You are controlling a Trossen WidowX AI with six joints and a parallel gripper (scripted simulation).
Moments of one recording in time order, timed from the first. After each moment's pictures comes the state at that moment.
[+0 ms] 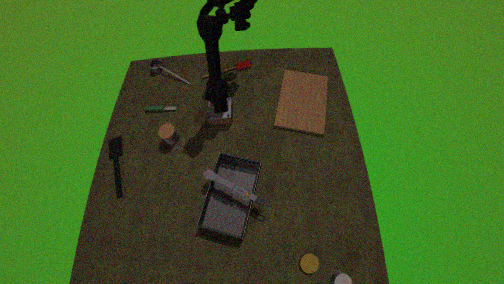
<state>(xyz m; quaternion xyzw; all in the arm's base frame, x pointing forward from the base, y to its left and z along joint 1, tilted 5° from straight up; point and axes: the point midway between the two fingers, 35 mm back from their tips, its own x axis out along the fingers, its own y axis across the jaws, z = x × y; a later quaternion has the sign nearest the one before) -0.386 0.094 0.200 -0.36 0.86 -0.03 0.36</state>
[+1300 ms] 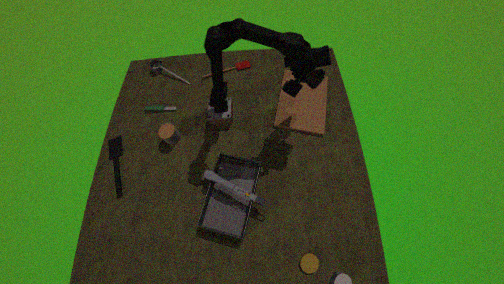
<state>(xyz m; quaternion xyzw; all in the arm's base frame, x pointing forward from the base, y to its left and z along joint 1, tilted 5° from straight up) -0.004 0.379 0.111 -0.12 0.71 0.38 0.58</state>
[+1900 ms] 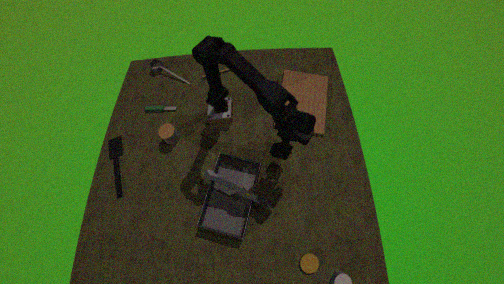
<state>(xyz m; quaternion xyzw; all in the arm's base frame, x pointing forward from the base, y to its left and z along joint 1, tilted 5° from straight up) 0.261 0.283 0.080 -0.31 0.49 0.37 0.73</state>
